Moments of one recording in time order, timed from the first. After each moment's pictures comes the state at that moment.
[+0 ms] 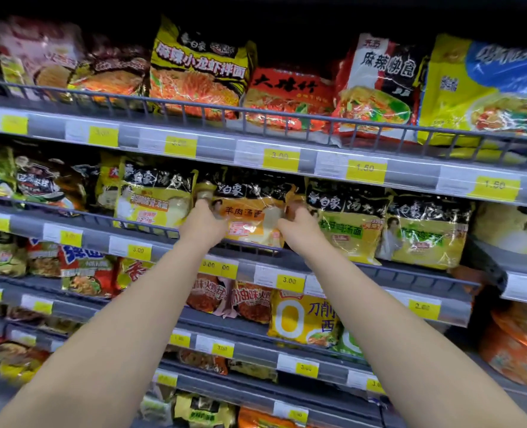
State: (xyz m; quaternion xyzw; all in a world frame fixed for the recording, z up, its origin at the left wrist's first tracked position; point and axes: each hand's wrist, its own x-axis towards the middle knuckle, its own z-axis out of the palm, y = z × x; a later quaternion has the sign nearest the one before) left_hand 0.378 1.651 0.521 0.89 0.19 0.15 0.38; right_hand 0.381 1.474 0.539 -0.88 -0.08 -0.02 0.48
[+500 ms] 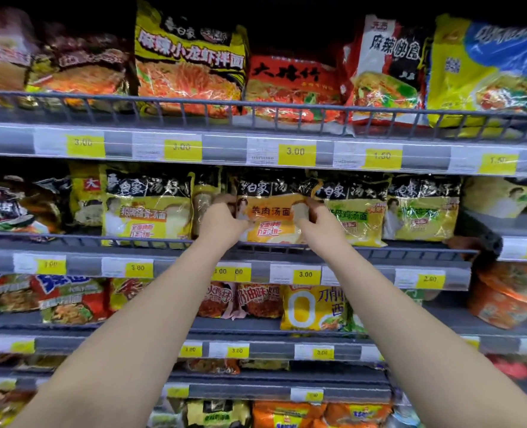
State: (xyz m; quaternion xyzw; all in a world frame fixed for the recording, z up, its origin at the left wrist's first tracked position) left_hand 0.411 1.657 0.514 0.88 0.03 0.12 0.45; right_hand 0.383 1.475 0.518 -0.88 0.00 -0.10 0.46
